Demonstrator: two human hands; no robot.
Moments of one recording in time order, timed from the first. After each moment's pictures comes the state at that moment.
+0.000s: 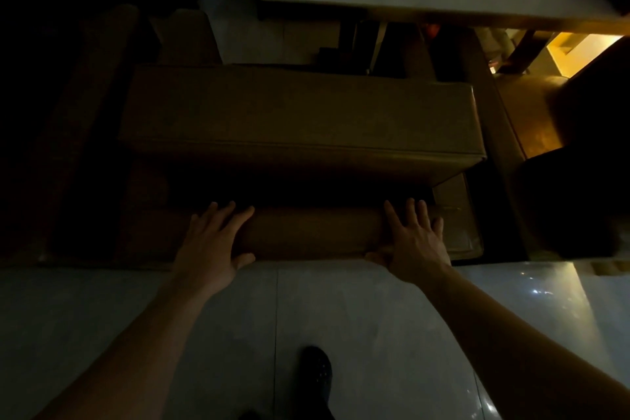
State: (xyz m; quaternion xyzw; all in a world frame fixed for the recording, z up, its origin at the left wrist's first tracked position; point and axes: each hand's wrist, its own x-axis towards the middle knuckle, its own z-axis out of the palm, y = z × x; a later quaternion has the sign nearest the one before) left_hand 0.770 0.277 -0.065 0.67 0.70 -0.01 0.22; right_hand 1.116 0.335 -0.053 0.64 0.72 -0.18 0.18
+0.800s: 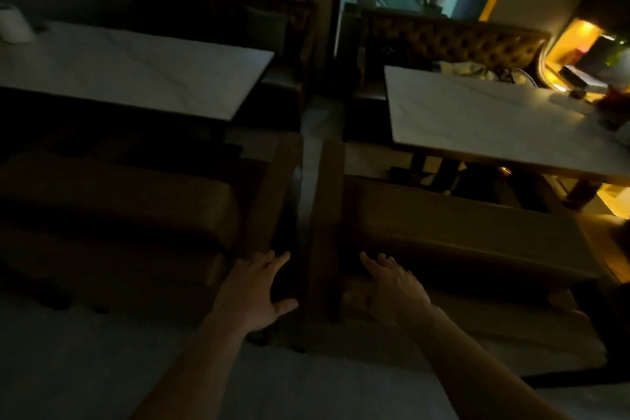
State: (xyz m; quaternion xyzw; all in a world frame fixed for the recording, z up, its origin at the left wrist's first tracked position) left_hand 0.475 0.161 0.080 0.66 0.72 0.04 0.21; right_hand 0.736 0.245 0.108 0.56 0.79 -0.21 0.14
